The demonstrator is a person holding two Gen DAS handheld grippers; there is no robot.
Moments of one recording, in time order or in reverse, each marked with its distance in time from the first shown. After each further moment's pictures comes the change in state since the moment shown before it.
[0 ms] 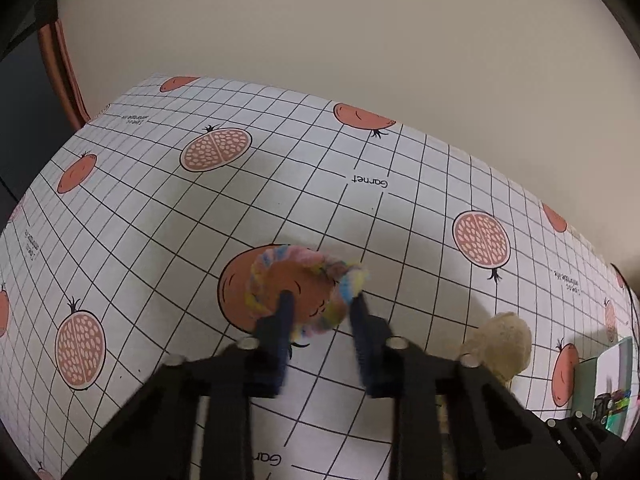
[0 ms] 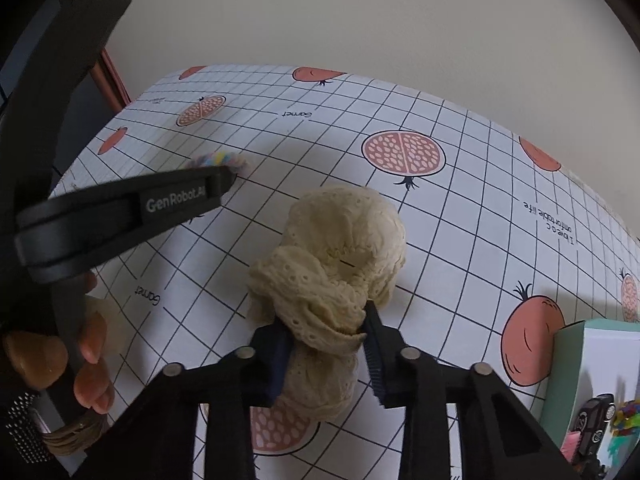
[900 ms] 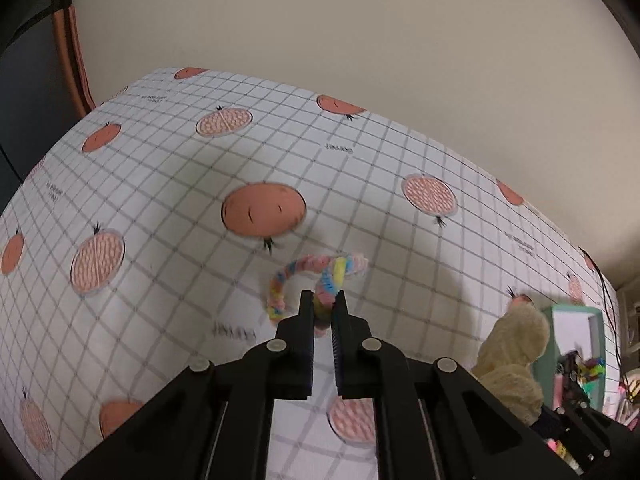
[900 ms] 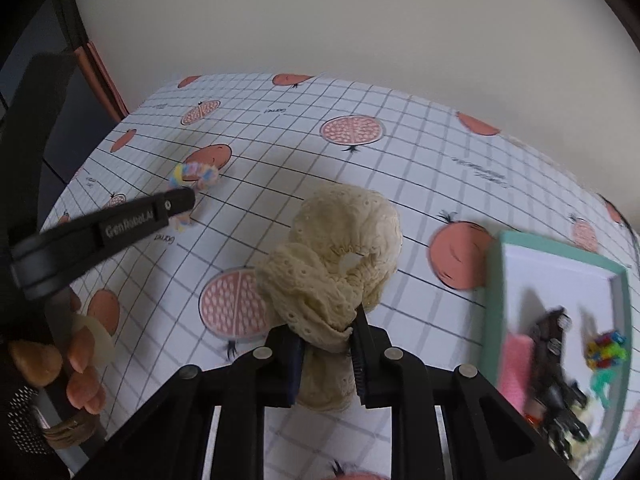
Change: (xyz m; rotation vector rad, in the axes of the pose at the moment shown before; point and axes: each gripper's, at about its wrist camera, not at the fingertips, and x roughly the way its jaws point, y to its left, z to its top) left arm -0.065 -0.012 -0.058 -0.045 -0.001 -0.059; right arm -0.080 -0.027 -0.059 0.053 -0.018 -0.029
